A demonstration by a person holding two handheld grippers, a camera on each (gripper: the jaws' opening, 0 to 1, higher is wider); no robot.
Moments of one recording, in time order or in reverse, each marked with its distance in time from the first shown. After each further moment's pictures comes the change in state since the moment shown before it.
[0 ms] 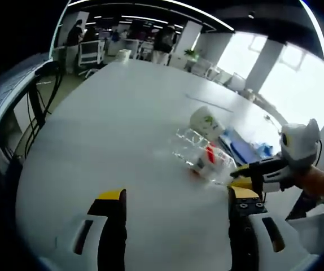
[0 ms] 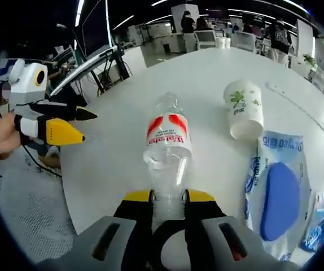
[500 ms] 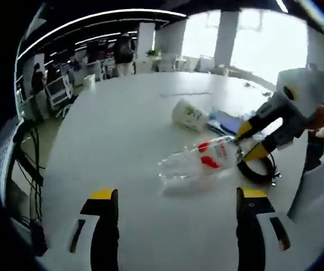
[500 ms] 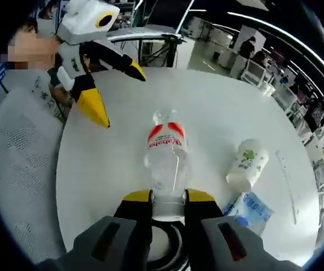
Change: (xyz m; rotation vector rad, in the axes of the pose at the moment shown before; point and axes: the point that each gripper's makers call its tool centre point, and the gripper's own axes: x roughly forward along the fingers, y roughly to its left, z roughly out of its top) left arm 0.008 -0.008 0.012 0.522 0.026 -0.062; right arm -0.023 0.007 0.026 -0.598 0.031 -0.016
